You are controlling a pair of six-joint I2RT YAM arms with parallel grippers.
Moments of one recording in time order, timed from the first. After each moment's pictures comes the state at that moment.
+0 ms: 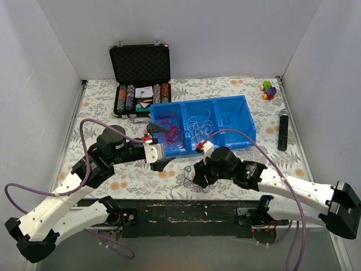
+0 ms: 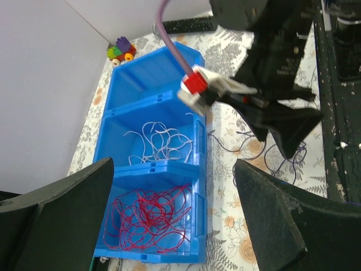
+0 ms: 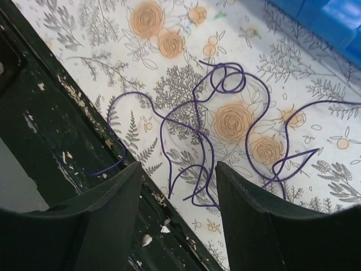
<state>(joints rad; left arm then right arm) -0.78 0.80 0.96 -0.36 0.49 0.63 1.03 0.99 0.60 -0.27 -0.09 0.33</state>
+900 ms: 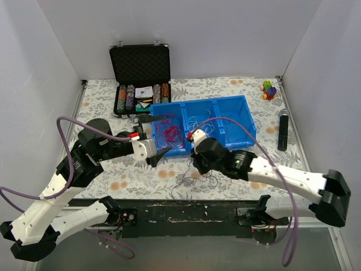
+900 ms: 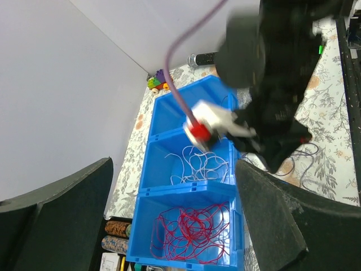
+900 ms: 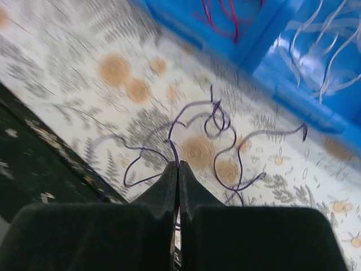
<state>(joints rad) -0.78 0.82 1.19 -0.44 0.48 0.67 1.10 1.23 0.85 -0.46 0.17 0.31</state>
